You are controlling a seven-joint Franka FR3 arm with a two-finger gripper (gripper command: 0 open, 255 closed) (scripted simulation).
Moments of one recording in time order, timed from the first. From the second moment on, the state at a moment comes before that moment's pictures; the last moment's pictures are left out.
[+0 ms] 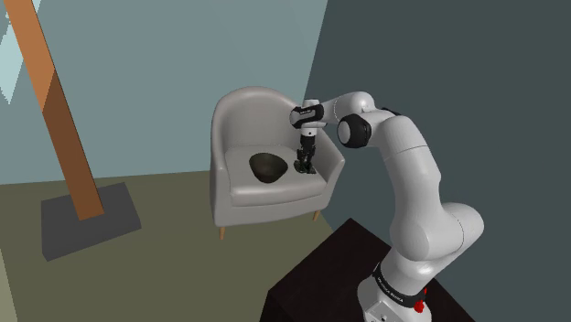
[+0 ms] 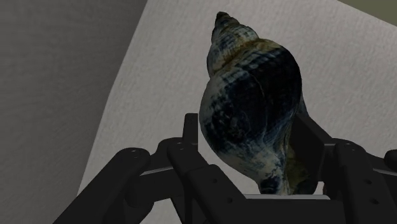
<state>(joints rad) -0.38 0.98 -0.18 -1.13 0.08 1.86 -0.58</state>
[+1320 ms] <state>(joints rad) -0.38 0.87 -0.19 -1.09 0.07 1.70 -0.58</state>
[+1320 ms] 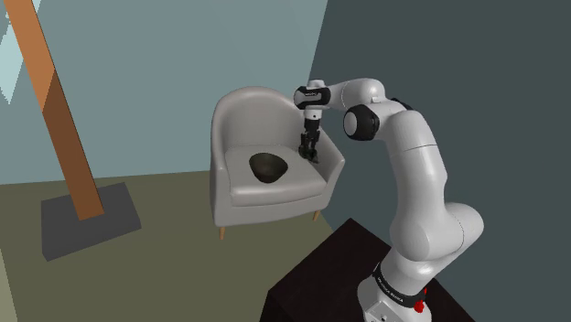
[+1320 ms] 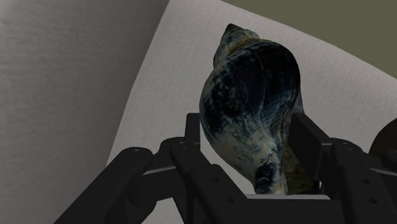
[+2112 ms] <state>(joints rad) -0.38 0.83 -0.19 -0.98 0.06 1.56 -0.58</state>
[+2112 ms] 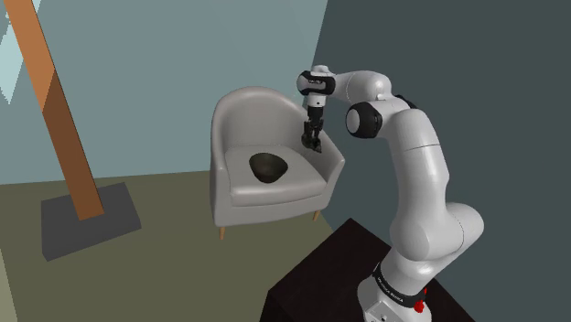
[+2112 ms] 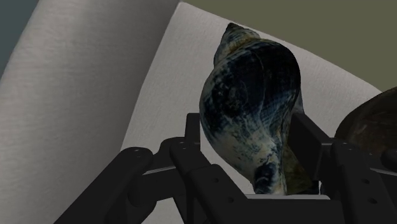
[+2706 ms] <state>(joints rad) -0.28 0.73 -0.17 -1.11 0.06 1.59 -0.48</state>
